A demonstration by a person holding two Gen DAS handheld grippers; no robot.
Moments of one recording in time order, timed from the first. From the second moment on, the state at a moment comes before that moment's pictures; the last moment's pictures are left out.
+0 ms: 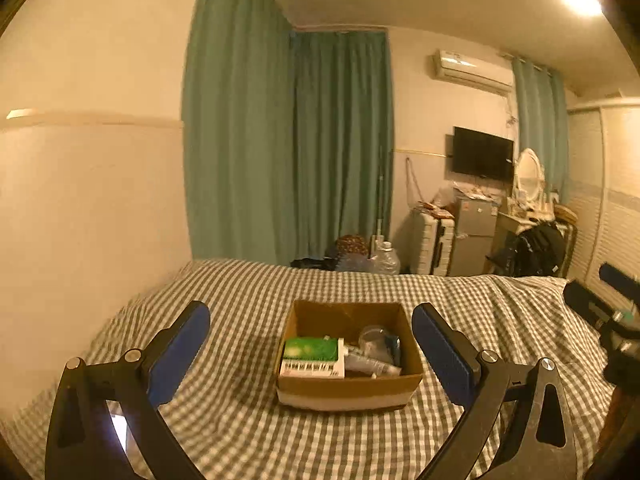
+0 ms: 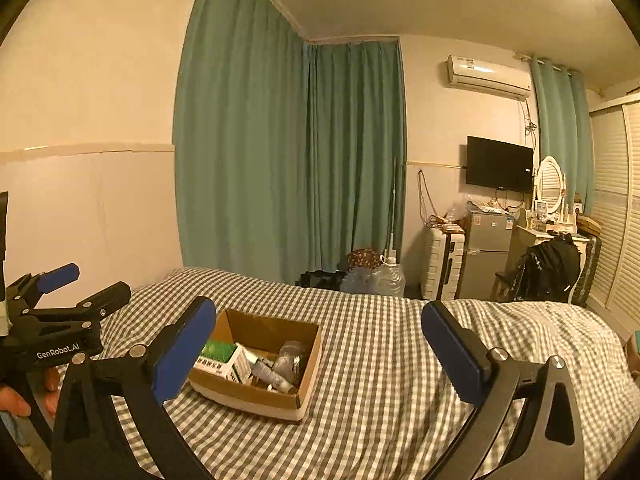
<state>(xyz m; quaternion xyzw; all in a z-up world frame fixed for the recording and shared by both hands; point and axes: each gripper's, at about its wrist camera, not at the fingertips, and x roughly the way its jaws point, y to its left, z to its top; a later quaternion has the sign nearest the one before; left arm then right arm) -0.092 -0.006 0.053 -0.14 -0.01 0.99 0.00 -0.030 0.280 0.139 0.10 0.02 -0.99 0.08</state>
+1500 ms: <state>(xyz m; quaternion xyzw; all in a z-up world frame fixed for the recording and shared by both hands) -0.093 -0.002 -0.004 -0.18 -0.01 0.98 0.02 -0.074 0.287 0.052 0.16 0.00 -0.99 0.05</state>
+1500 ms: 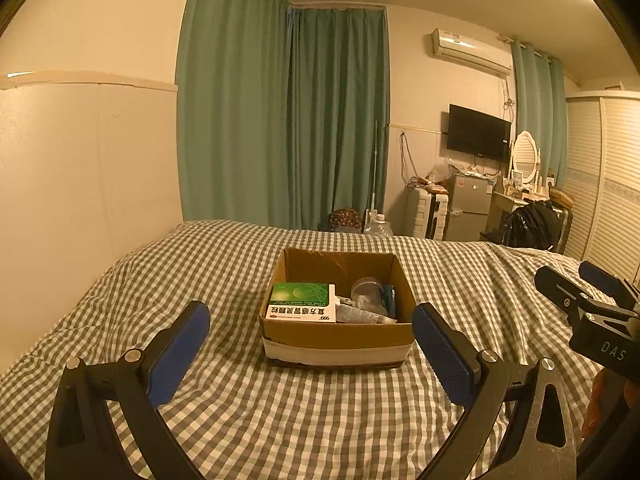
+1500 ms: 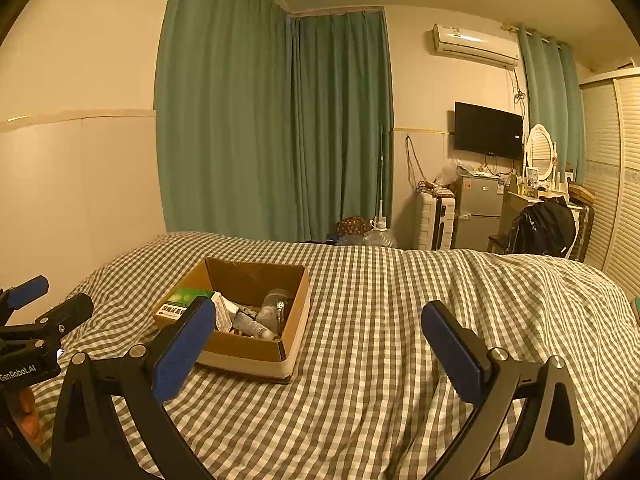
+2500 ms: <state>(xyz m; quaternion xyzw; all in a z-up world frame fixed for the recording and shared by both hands) -0.092 -0.004 -0.004 -0.18 -0.01 0.98 0.01 -0.078 0.280 0.045 0.16 0.00 -0.99 0.05</state>
